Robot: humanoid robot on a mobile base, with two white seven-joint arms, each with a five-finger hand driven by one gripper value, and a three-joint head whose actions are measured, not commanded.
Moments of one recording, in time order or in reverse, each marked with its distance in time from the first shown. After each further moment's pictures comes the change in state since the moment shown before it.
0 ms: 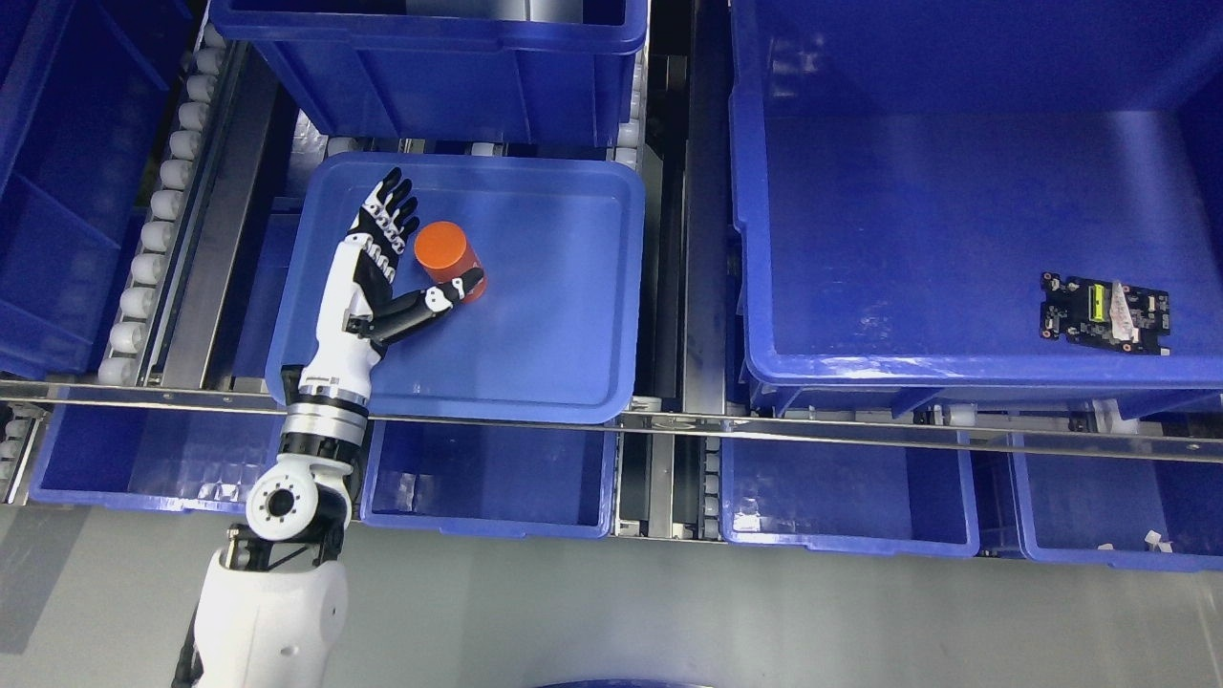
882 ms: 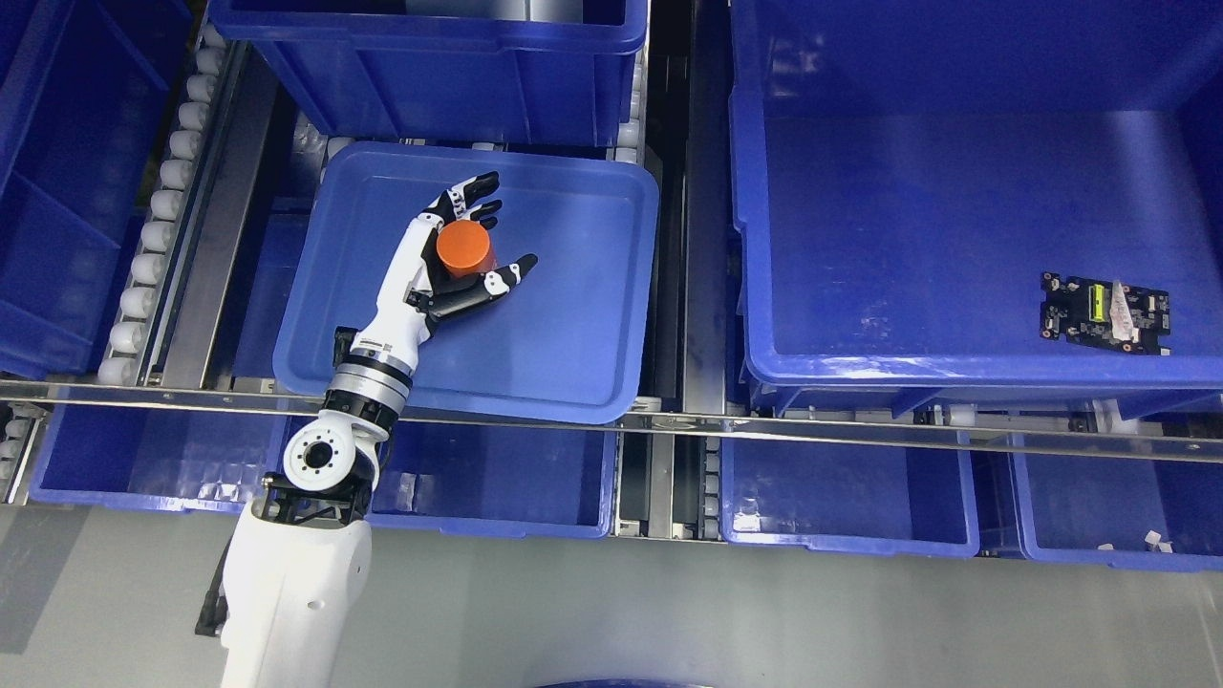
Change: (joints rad) left arm -0.083 0.010 -0.075 0.070 -0.038 0.068 -0.069; right arm 0.000 0.000 0.000 0.000 0.000 -0.002 0.000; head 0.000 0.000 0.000
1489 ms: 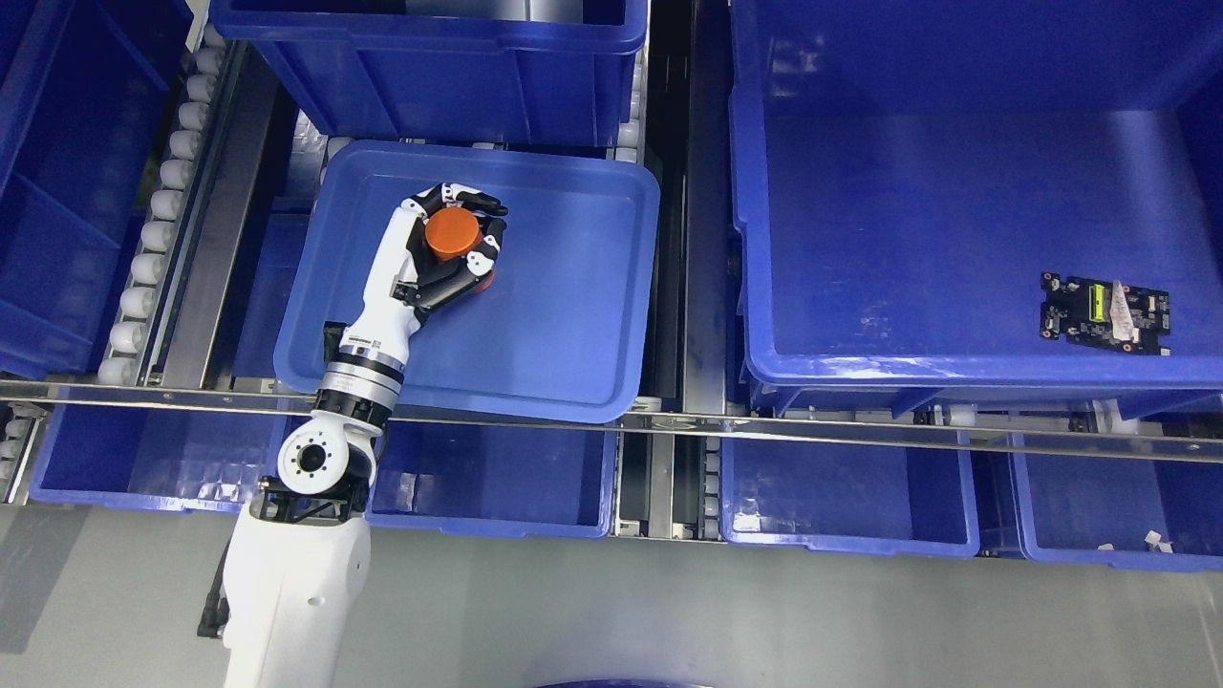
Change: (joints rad) left arm -0.004 -0.022 0.043 0.019 -0.001 -0.109 -0.010; right arm 0.000 0.000 0.000 0.000 0.000 0.002 0.000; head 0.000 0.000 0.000
